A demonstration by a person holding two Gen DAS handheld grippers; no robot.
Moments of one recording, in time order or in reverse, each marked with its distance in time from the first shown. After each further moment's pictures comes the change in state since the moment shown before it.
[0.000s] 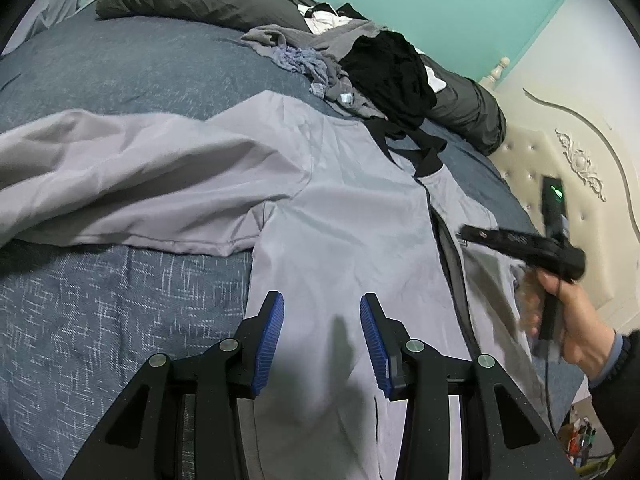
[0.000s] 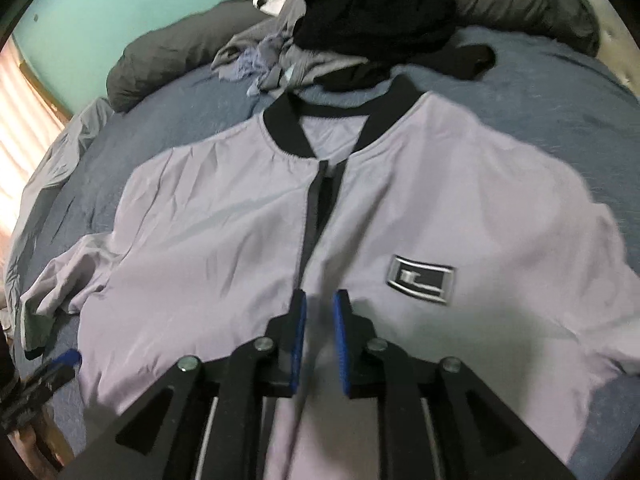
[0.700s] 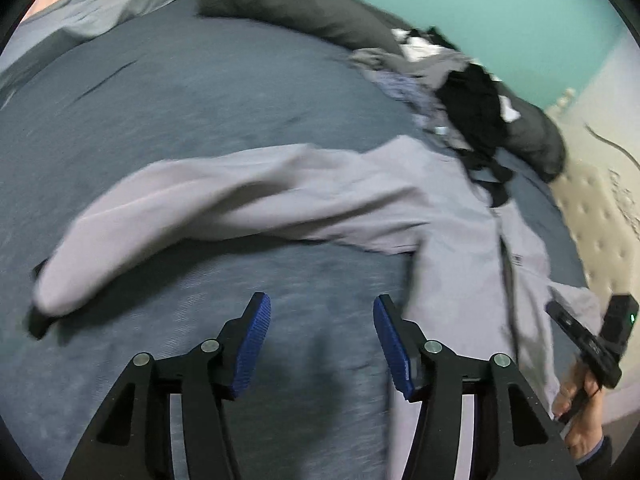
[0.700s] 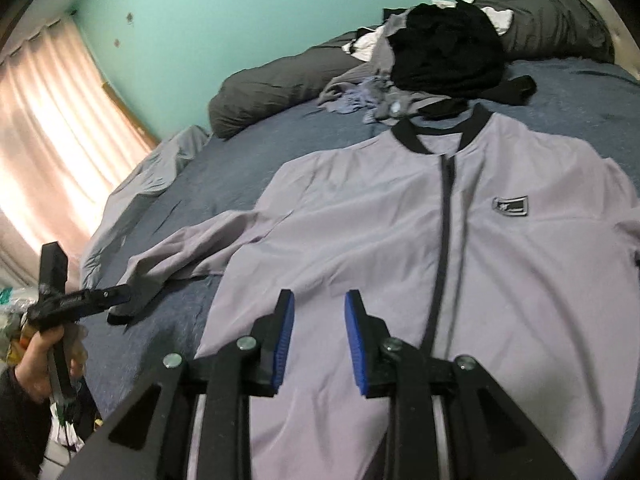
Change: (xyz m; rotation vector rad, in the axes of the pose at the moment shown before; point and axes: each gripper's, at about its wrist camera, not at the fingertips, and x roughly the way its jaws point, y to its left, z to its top) left arm -0.128 0.109 0.010 -0.155 0.058 0.276; right arm -0.067 0.086 -0.098 -0.048 -0.167 0.291
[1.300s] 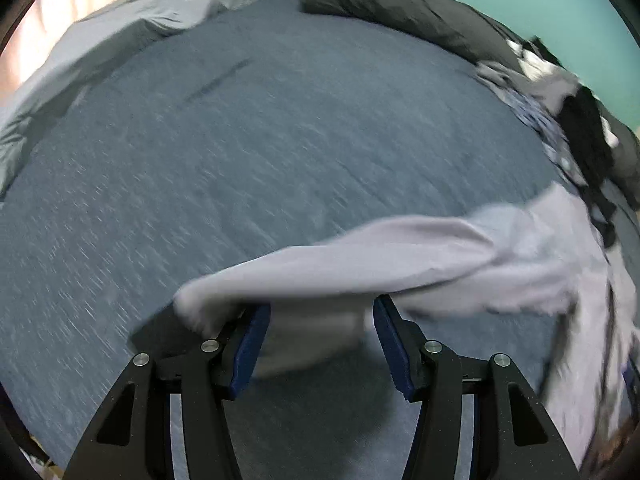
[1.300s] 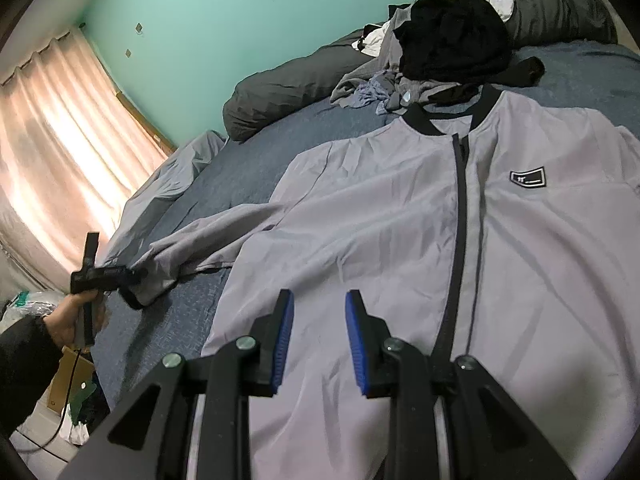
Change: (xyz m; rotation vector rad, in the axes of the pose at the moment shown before) left arm 0.018 0.127 0.077 -0.075 -0.016 0.324; right arm 0.017 -0.011 -0.018 0.021 -0.018 0.075
